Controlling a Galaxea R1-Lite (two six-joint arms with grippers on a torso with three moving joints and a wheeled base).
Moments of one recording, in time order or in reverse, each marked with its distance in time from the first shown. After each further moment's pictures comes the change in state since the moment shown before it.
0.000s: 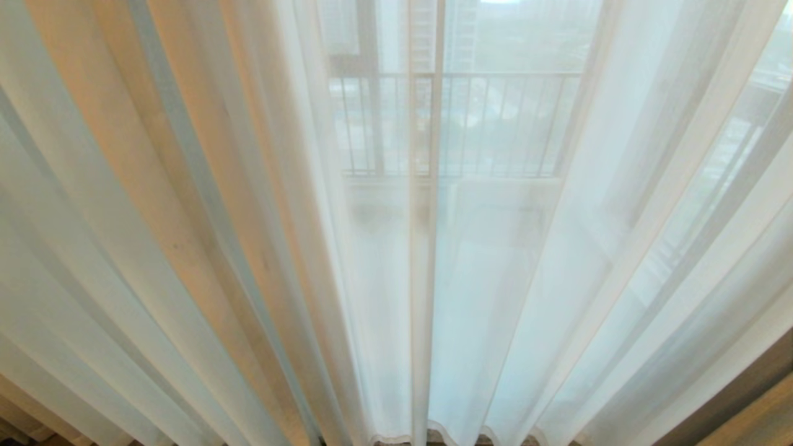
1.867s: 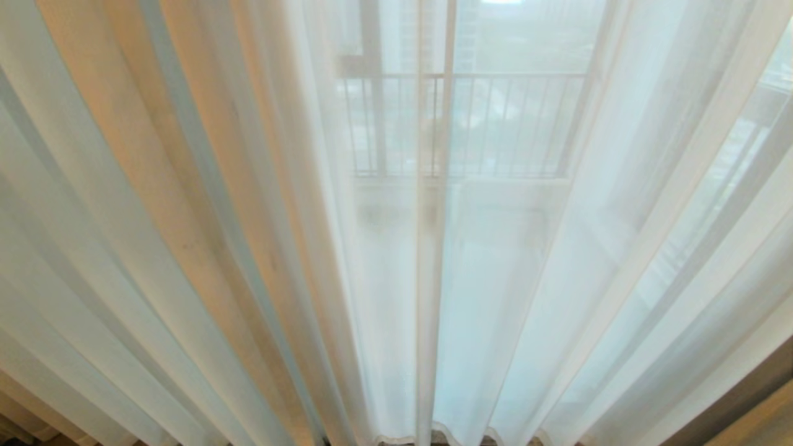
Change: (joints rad) left arm 0.000 0.000 0.000 0.000 -0.008 -0.029; right arm 0.000 0.000 0.000 0.000 0.000 0.001
